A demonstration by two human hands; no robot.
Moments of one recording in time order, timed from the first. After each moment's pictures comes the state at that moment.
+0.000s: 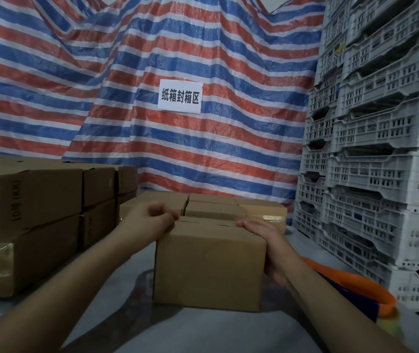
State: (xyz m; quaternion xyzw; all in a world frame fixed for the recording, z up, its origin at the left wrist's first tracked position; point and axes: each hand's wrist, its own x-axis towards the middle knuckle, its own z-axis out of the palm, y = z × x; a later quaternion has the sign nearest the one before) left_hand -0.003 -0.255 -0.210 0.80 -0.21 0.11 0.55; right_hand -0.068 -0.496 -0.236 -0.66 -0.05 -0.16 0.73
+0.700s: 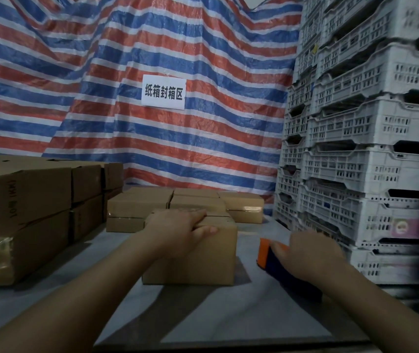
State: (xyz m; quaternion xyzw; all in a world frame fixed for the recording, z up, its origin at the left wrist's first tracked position) left_hand -0.043 -0.309 -0.205 0.92 -0.35 0.17 0.06; right_hand -0.160 -0.564 -0.233 -0.94 0.24 -0.21 -0.10
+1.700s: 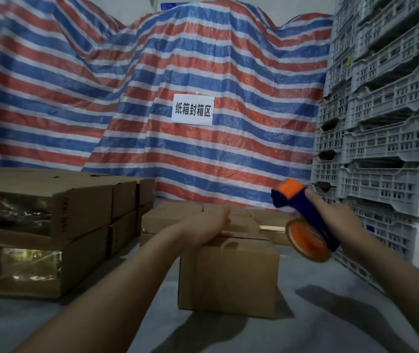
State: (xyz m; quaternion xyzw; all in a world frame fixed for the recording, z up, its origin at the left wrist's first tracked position) left_hand -0.036 -0.286 -0.169 0.82 -0.32 -0.04 0.48; right_hand -0.099 -0.567 -0.158 -0.80 0.17 -0.37 0.44
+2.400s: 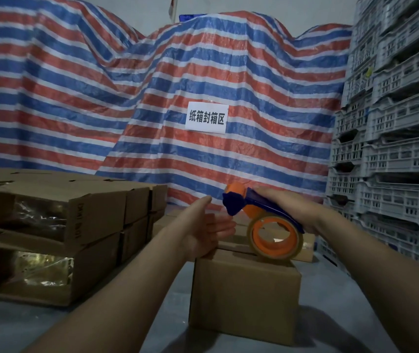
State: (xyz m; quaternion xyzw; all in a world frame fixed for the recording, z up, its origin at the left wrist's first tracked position) left_hand -0.019 -0.274 -0.156 0.54 -0.11 -0.19 0.81; right_hand -0.047 -0.479 -0.104 -0.89 -0.06 -0.12 0.43
